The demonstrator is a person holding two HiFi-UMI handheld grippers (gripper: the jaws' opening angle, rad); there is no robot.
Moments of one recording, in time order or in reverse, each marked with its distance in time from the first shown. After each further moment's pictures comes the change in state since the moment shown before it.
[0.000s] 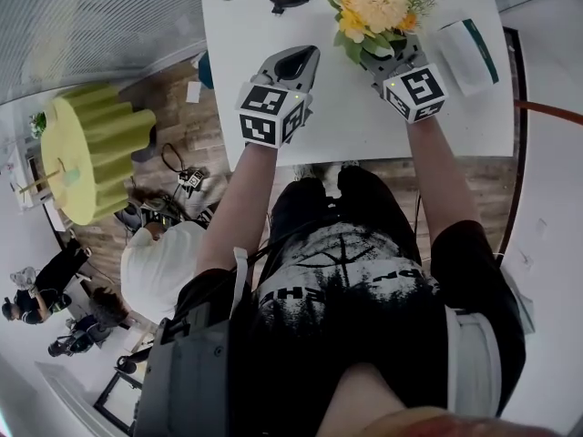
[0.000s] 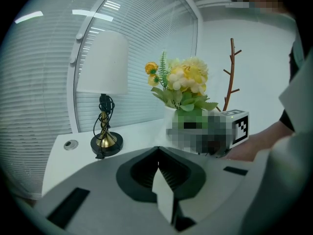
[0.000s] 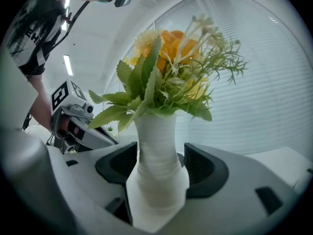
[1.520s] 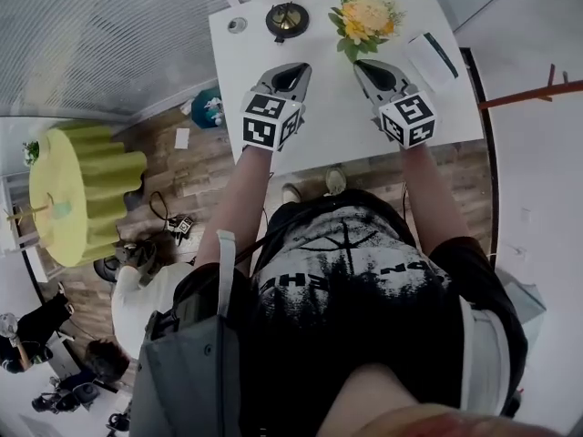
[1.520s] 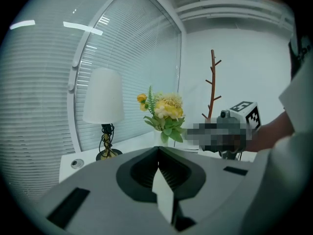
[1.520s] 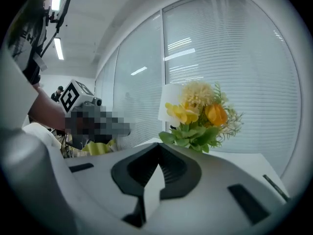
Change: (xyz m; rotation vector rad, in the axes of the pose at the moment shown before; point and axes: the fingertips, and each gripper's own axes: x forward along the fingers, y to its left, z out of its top) left arm -0.074 -0.012 0.031 0.121 -0.117 -0.093; right arm -0.060 0.072 0.040 -0.045 0.184 -0.138
